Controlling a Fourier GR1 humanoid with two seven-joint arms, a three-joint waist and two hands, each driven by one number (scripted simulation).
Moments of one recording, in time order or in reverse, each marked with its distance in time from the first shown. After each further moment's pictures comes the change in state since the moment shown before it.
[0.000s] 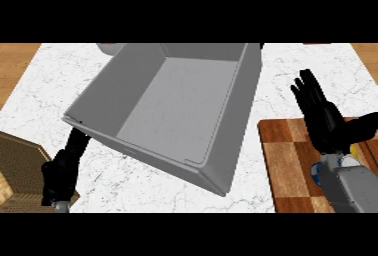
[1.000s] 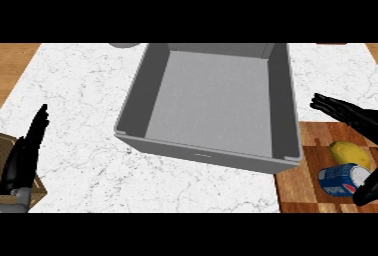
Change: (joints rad) left arm -0.069 0.185 0.093 0.069 -0.087 -0.010 0.043; right arm -0.006 -0.466 0.068 0.068 0.052 0.841 -0.517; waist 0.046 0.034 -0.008
